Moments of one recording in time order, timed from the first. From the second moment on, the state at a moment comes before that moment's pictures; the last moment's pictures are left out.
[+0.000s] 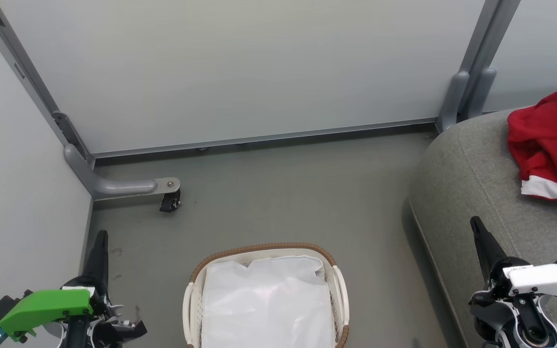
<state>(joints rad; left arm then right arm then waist) -0.09 0.05 0.11 0.25 -1.56 -0.12 0.10 -0.11 -0.05 -0.11 0.25 1.55 0.13 0.10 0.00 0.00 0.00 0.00</state>
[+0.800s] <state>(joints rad) -0.10 0.05 0.11 0.25 -1.61 -0.13 0.11 -0.11 -0.05 -0.11 0.25 1.61 0.13 0.11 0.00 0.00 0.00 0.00</state>
